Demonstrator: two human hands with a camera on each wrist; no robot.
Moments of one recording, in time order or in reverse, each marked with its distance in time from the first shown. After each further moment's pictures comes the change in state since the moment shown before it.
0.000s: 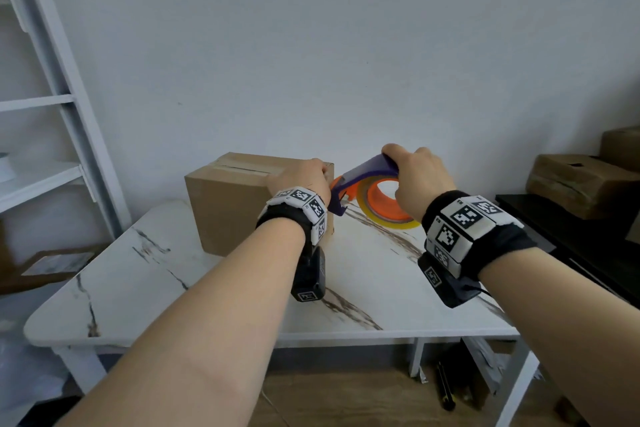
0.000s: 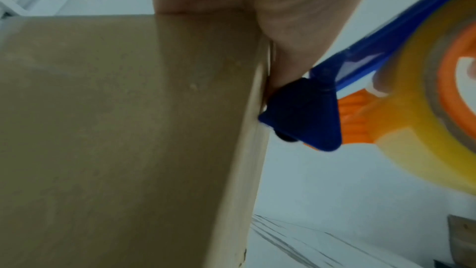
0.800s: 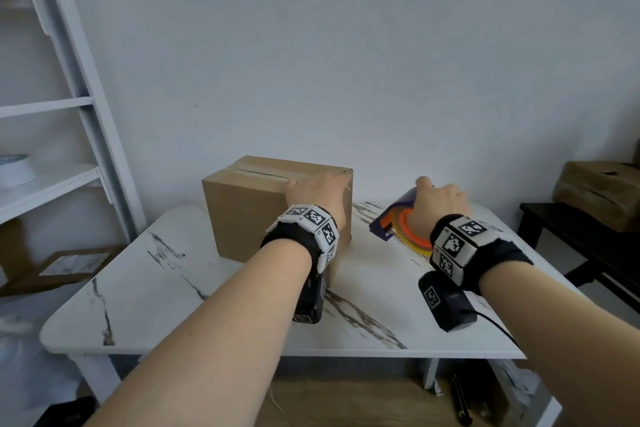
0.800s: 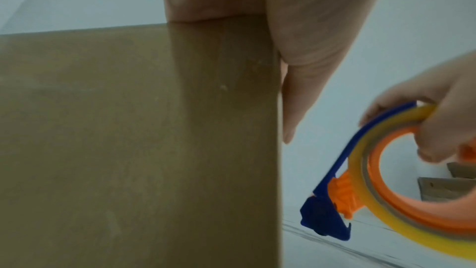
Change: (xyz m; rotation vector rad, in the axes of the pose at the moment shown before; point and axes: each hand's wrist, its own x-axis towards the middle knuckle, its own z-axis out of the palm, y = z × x) left_hand -0.015 -0.014 -0.006 0.175 -0.015 0.259; right_hand 0.013 0.005 0.050 -0.066 -0.158 0.320
